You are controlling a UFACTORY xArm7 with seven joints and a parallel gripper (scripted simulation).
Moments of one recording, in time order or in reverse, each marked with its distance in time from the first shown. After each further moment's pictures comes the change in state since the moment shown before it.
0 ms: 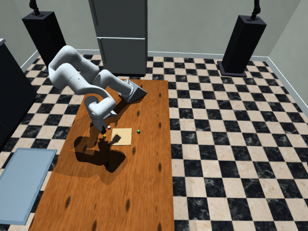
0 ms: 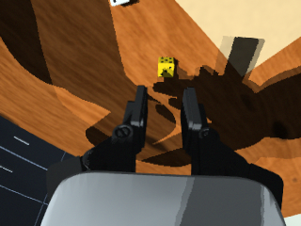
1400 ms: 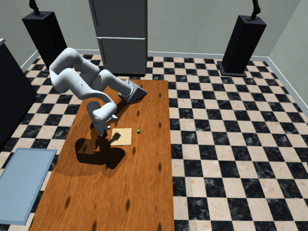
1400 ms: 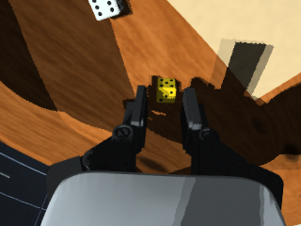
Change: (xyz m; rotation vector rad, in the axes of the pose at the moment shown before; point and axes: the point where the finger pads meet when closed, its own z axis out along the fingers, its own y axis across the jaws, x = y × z) arm 0.001 0.000 0.040 0.000 0.000 0.000
